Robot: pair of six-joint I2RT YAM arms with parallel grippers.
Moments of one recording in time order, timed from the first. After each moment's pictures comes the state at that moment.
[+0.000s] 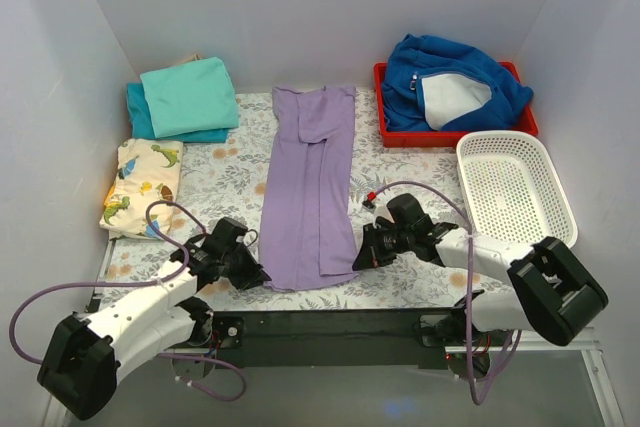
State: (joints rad) left arm -0.56 0.85 0.35 -0.59 0.14 -1.21; right arm 0.68 1.31 0.45 -0.01 -0.58 0.48
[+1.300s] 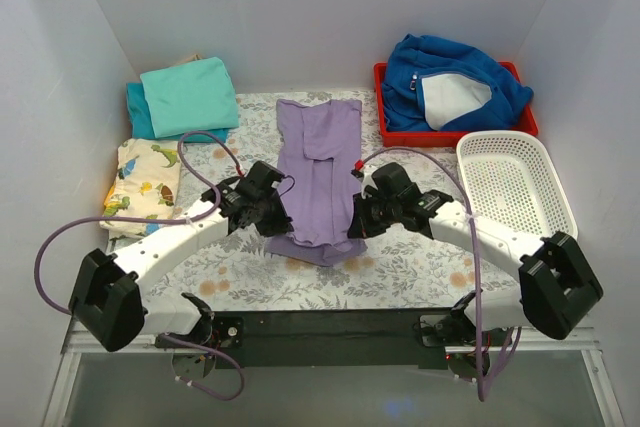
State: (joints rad) left arm -0.68 1.24 0.90 -0.68 -0.01 -1.02; right arm 0.74 1.30 0.78 -0.33 -0.32 0.40
